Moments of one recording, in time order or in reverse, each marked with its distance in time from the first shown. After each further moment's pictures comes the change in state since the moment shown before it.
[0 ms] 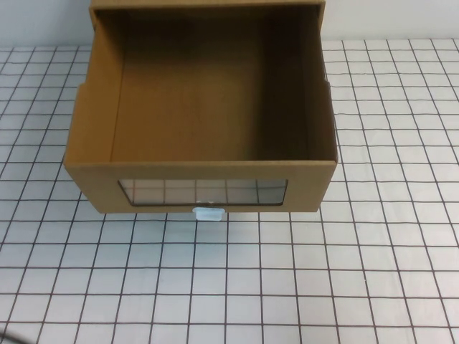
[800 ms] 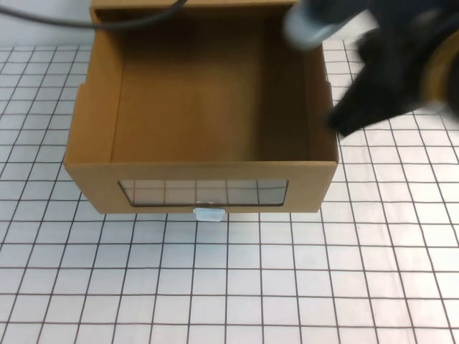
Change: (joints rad) right arm 0.734 0.603 -0.599 -0.695 0.509 0.261; left arm 0.000 1.258 -1.697 -0.124 1.087 0.057
